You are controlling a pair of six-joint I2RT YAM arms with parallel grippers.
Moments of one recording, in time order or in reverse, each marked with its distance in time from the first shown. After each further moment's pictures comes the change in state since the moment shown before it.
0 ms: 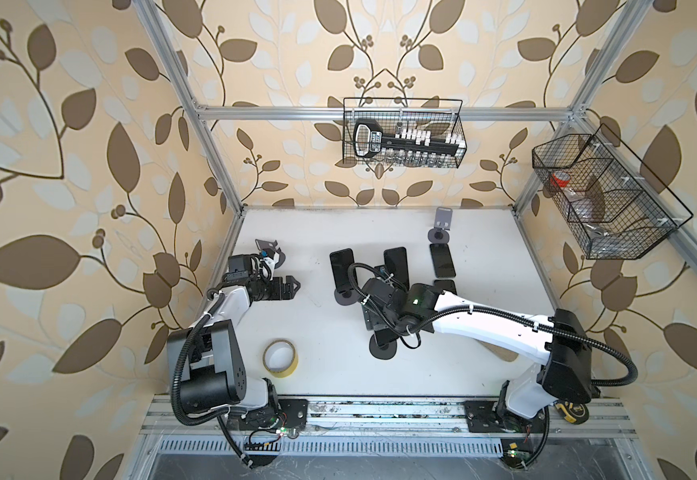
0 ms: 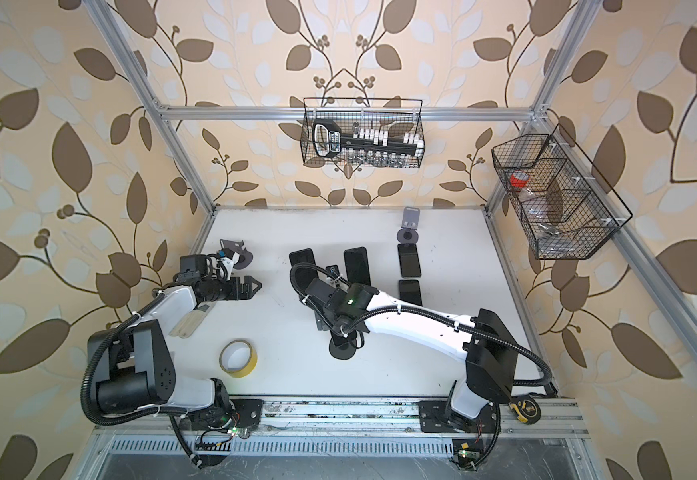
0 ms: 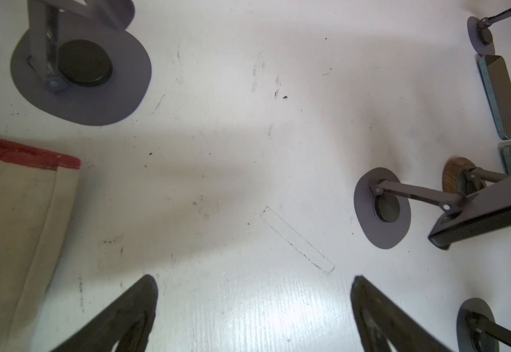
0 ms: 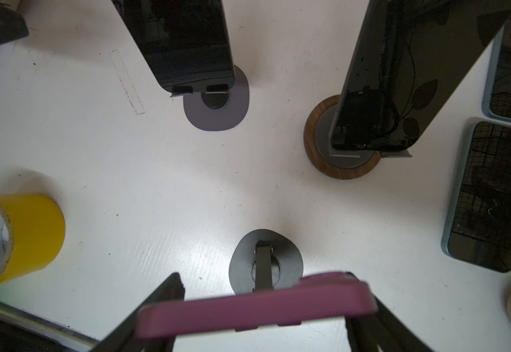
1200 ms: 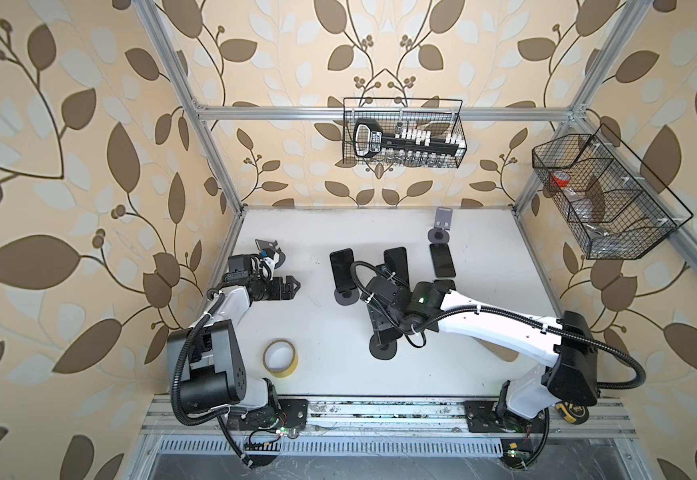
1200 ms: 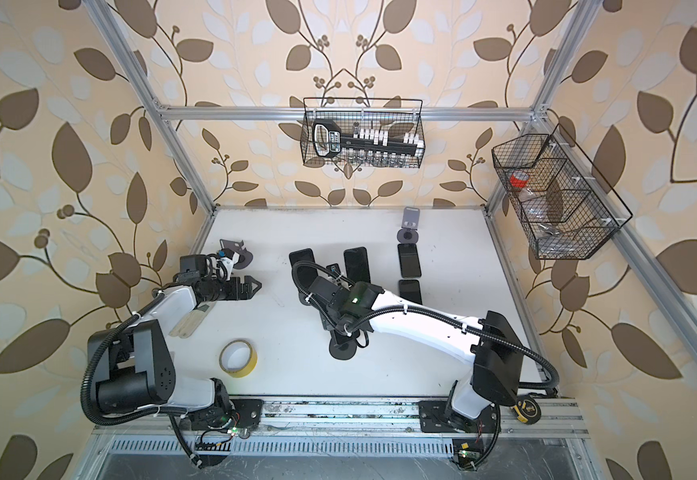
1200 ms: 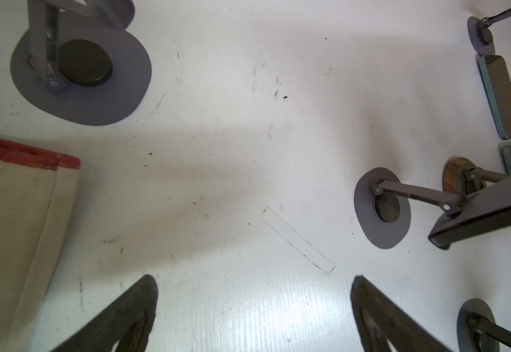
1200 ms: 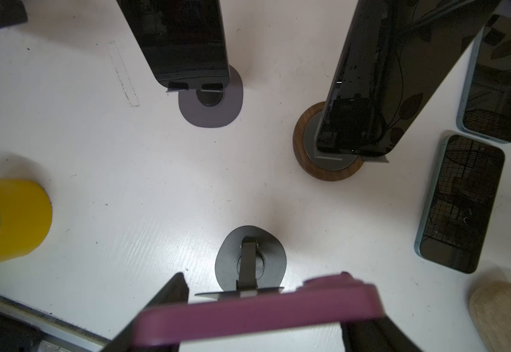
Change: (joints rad) left arm 0.000 0.000 0.000 0.000 0.000 0.000; right arm -0.019 -0.054 0.005 -0.036 0.002 -0.078
